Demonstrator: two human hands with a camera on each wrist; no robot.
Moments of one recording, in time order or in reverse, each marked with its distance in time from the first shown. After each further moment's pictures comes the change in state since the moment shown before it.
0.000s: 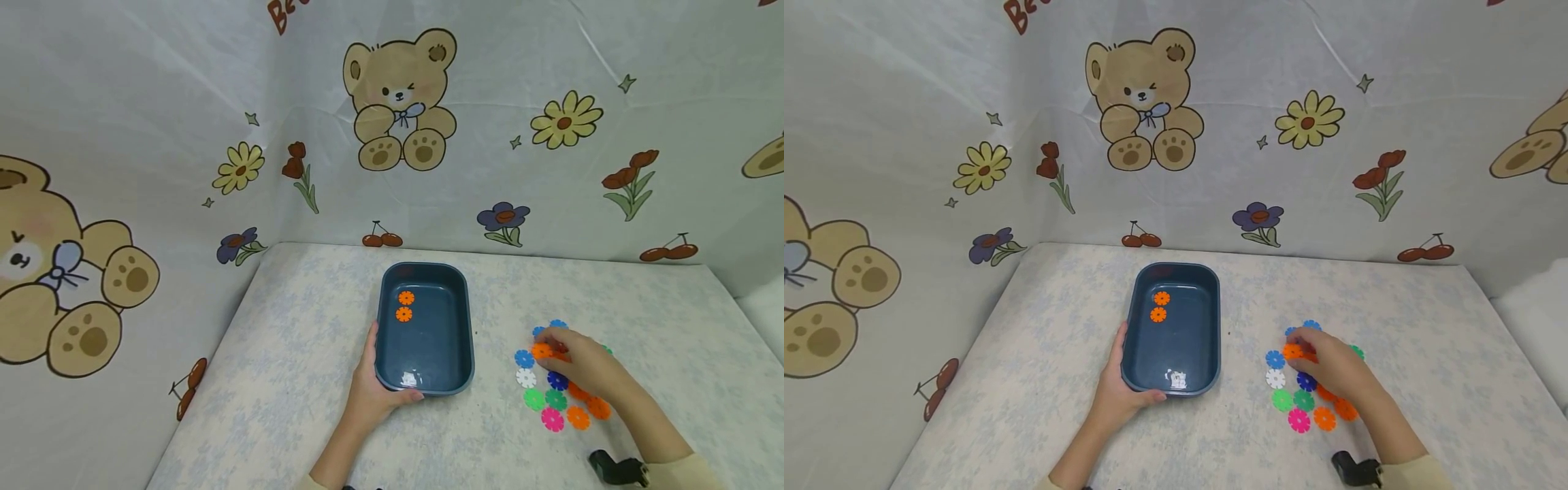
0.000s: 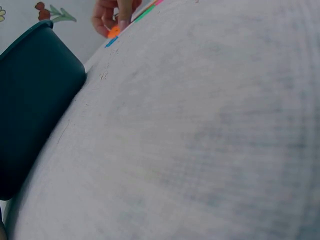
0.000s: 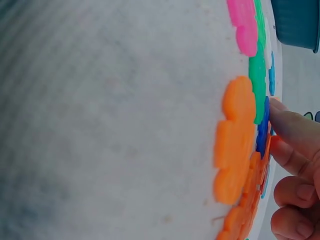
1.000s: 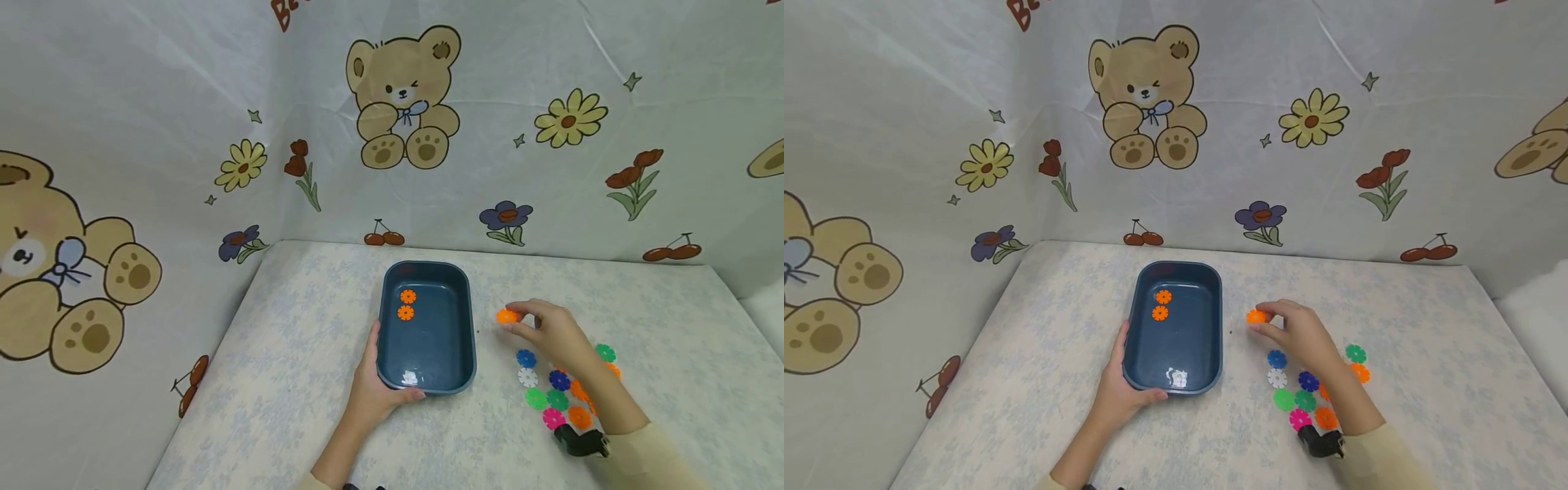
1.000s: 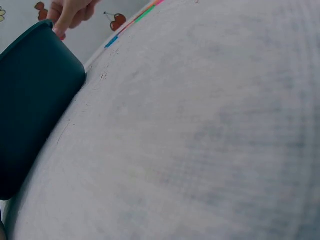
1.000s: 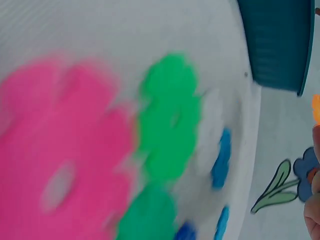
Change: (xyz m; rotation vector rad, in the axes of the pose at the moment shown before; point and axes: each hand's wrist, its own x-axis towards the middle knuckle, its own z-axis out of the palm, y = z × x) left_hand 0.000 0.002 -0.001 0.005 -0.008 -0.004; right_hand 0.035 -0.053 -0.001 0.077 0.257 -0.110
